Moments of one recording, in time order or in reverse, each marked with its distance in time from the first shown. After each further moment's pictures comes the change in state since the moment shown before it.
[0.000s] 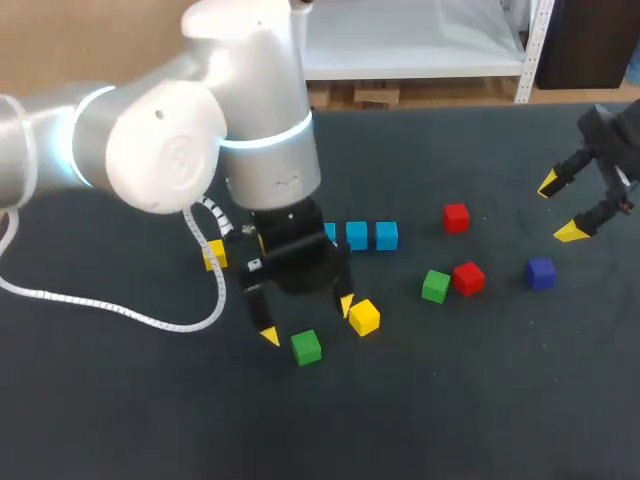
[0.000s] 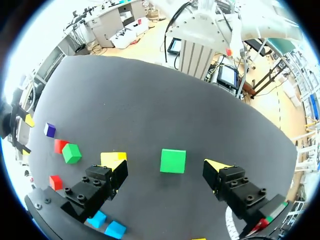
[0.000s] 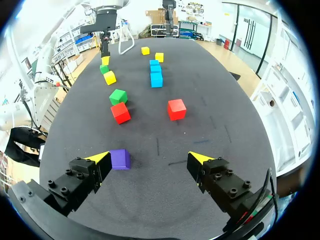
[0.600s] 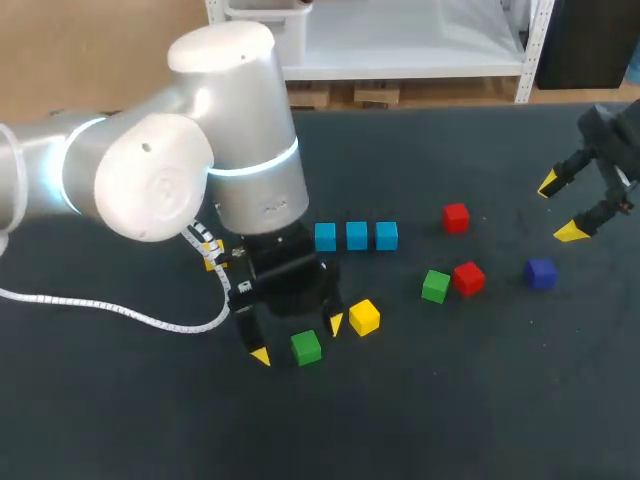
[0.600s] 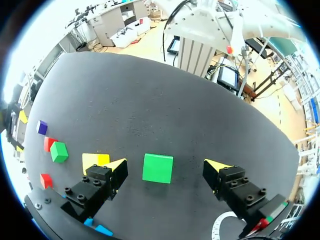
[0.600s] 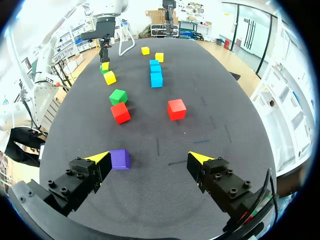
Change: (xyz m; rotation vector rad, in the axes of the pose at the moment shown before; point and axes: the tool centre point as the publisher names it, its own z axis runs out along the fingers) left arm 0.000 -0.016 0.023 0.000 -0.007 -0.003; right arm 0.000 0.000 0.000 0.000 0.000 0.000
